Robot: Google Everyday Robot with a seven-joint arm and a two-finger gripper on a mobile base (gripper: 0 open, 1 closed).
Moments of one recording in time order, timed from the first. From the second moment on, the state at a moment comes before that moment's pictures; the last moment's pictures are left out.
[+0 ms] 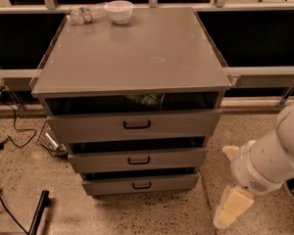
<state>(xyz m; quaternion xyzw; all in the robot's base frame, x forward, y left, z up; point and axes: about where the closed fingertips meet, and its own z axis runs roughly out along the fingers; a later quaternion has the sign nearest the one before) 0.372 -0.190 0.737 -0.57 0.81 0.08 0.15</state>
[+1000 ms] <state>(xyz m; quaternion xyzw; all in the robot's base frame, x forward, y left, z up) 0.315 -0.157 0.535 -0.55 0.81 0.14 0.12</state>
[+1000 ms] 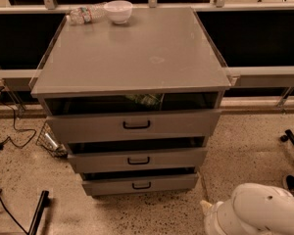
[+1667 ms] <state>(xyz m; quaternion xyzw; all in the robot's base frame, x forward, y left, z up) 0.314 -0.153 0.526 -0.55 0.81 0.14 0.13</state>
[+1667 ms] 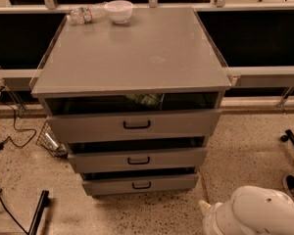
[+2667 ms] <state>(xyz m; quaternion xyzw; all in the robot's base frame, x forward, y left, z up) 0.351 -0.139 0.428 -0.57 0.80 0.11 0.16</state>
